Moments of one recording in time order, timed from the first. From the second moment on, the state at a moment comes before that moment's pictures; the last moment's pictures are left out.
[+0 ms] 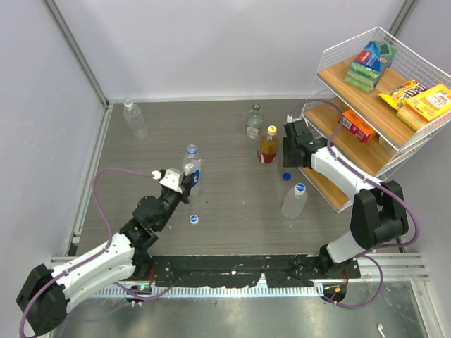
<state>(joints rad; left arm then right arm) -0.76 0.70 0.22 0.55 -0.29 0.03 0.36 1.52 1.13 -0.56 0.27 0.24</state>
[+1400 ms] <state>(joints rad) -0.76 0.67 0.21 0.56 -0.29 0.03 0.26 1.65 0.96 -0.33 0.18 0.30</state>
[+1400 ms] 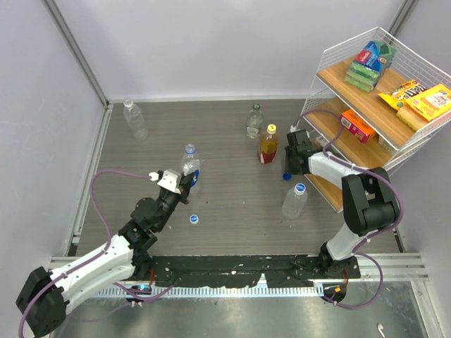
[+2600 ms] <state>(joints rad) -0.76 0.58 0.21 0.55 -0.27 0.03 0.38 1.35 0.98 -0.46 0.12 0.21</state>
